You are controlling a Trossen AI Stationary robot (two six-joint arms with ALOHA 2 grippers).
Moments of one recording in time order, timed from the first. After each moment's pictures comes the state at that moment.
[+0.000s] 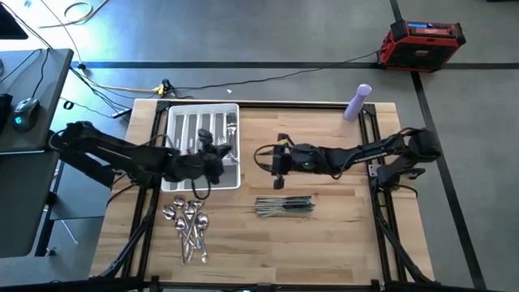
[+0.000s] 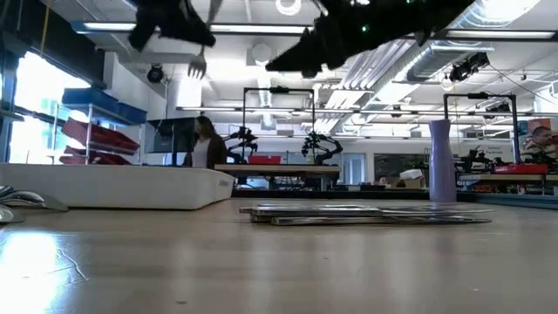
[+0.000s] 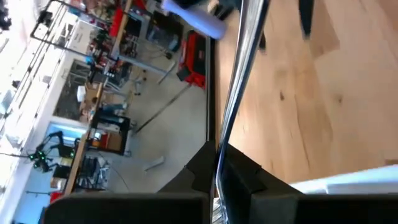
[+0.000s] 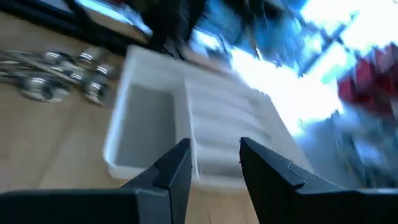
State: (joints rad) left arm -0.25 1.16 0.86 -0.24 -0.87 0.67; right arm 0.05 1.59 0.92 0.39 0.18 -0.45
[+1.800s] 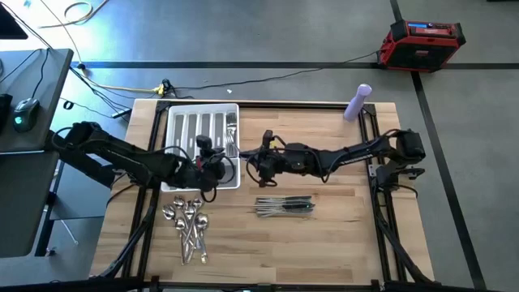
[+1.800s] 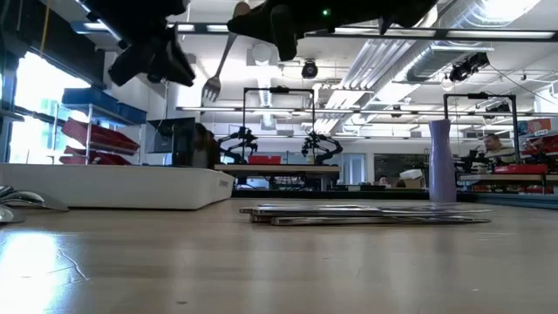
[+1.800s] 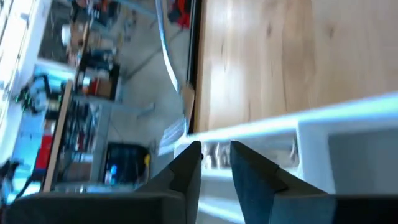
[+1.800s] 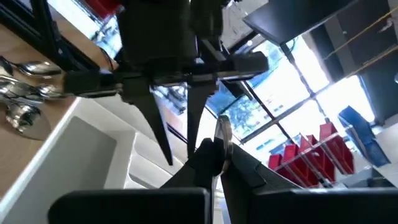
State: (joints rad) left arm -0.29 1.23 0.85 -0.59 -1.00 0.25; right arm 0.05 1.75 1.10 0.58 0.22 -0.85
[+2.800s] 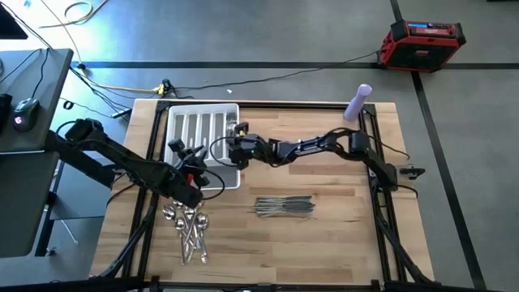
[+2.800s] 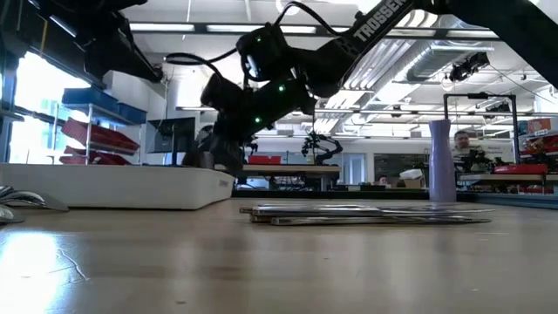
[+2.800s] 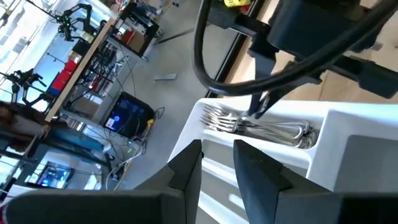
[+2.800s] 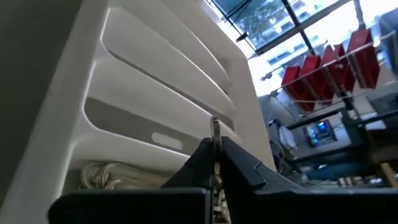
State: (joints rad) left arm -0.47 1.21 0.85 -1.07 -1.22 -0.60; right arm -0.13 2.26 1.51 0.33 0.33 -0.77
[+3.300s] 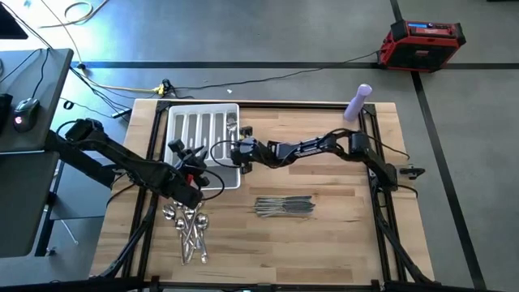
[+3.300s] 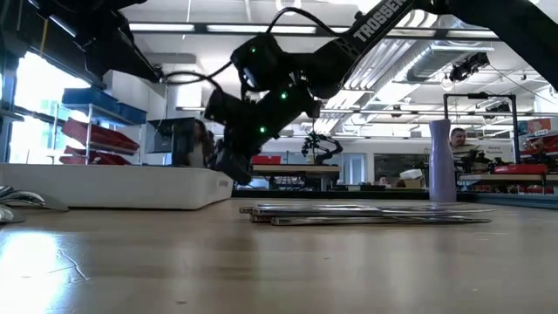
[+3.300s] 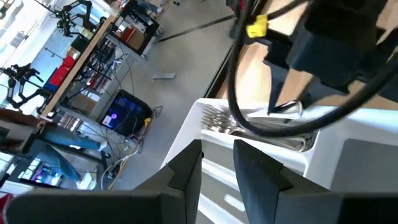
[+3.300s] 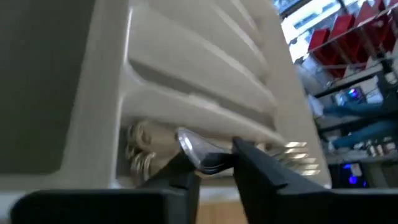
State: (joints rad) left arm -0.47 1.21 0.85 -1.07 -1.22 -0.64; right arm -0.12 2.27 1.51 0.19 0.38 -0.63
